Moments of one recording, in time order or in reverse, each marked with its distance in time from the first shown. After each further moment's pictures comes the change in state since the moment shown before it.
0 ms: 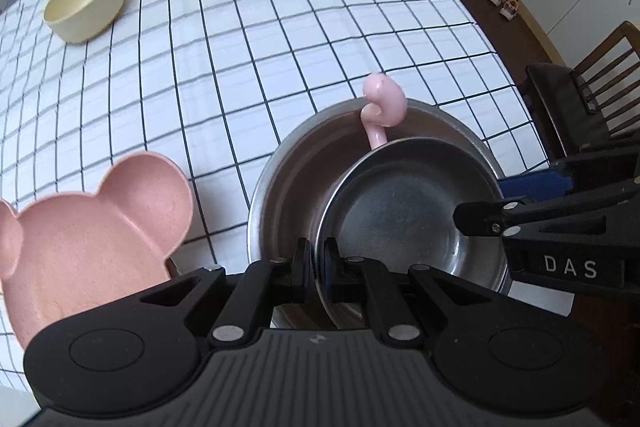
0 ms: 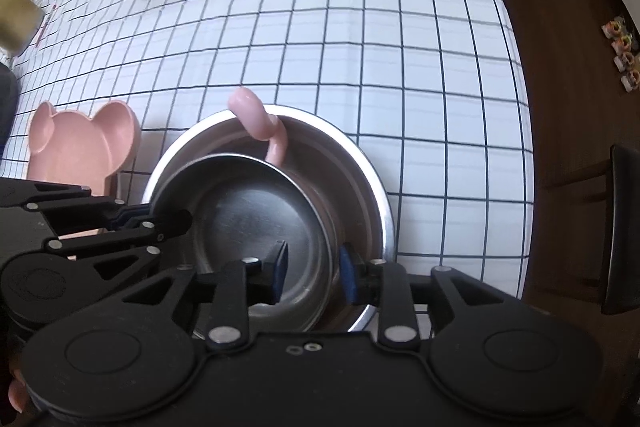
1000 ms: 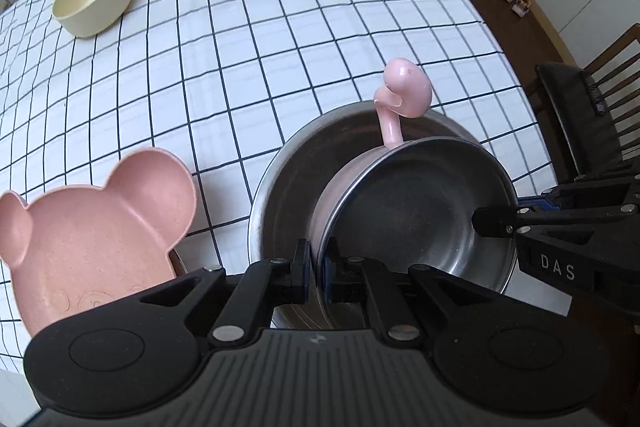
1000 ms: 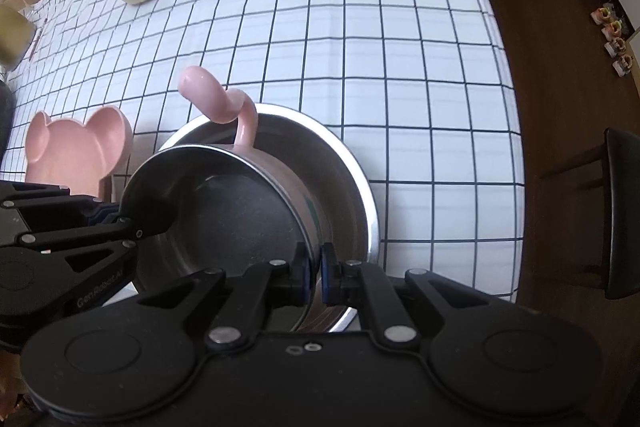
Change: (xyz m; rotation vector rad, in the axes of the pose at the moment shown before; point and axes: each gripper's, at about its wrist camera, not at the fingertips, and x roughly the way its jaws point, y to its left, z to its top) left arm 0.003 -0.003 0.005 -0.036 0.049 0.028; right arm 0.002 -0.012 -0.008 0.058 -0.001 -0.002
